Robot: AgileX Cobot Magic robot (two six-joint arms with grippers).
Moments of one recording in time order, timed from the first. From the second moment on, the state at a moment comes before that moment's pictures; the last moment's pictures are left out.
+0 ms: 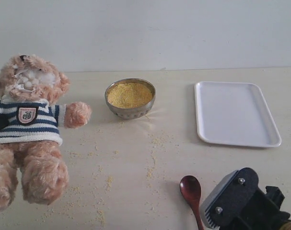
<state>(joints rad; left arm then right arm) 0.55 1.51 -0.35 -1.72 1.20 1.60 1.08 1.37 -0.18 0.75 -0.38 -0.59</state>
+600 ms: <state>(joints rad) 0.55 1.51 -0.35 -1.72 1.20 1.60 1.08 1.46 -0.19 0.83 -0.43 -0.67</state>
